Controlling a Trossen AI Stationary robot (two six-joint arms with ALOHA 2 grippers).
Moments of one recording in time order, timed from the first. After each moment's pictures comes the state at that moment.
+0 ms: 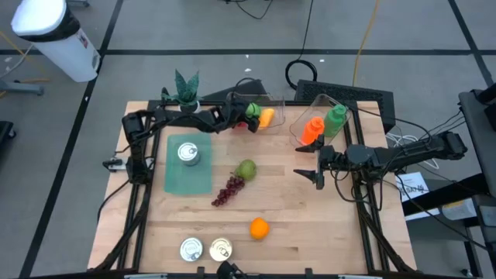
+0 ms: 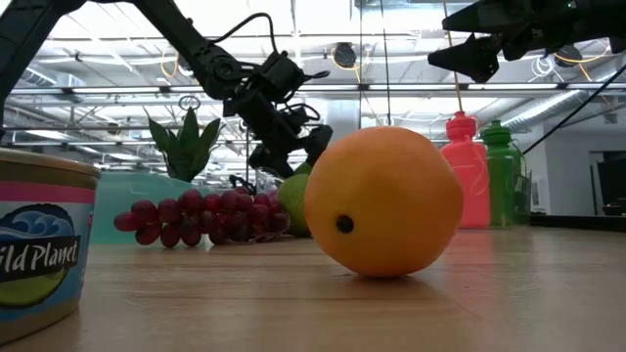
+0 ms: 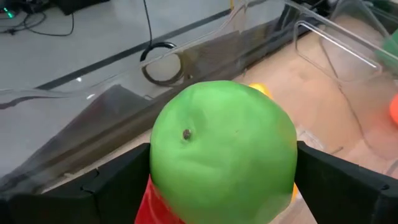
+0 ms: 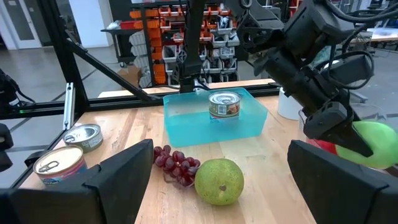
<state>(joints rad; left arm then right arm) 0.43 1.91 1.19 0.12 -0.30 -0.32 0.14 0.72 0.37 0.27 0.23 0.09</state>
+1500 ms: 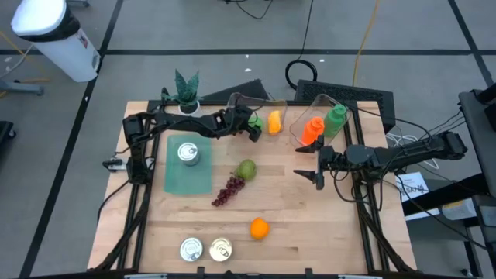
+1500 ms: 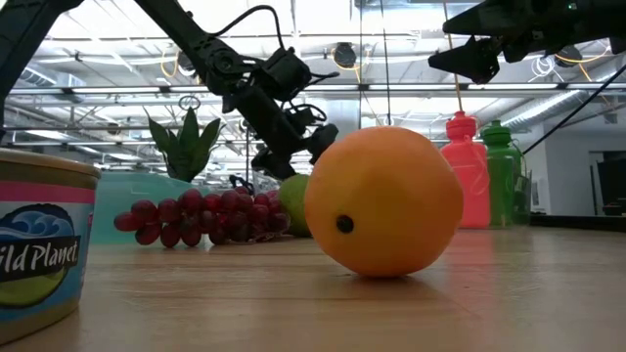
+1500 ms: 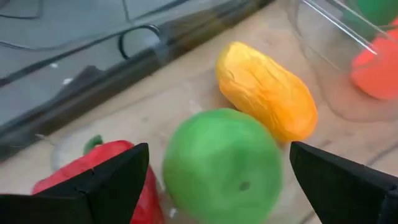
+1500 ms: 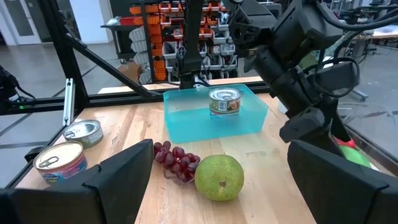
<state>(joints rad) 0.37 1.91 1.19 0.05 -0.26 -0.35 0.14 0.72 0.37 0.26 0.23 0.09</state>
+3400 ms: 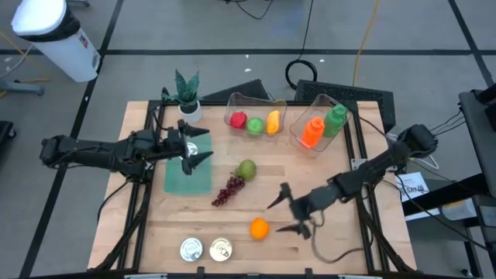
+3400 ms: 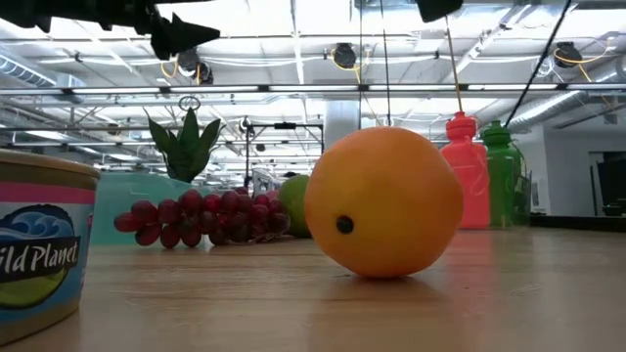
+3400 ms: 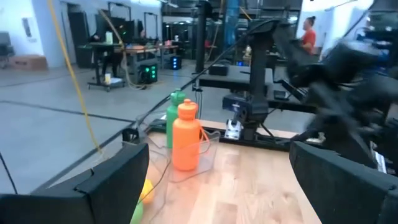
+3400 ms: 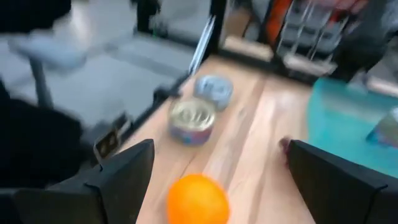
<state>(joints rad) 0.01 0.73 0.49 0.28 -0.19 -0.05 0.50 1.40 0.78 0.32 0.11 -0.06</state>
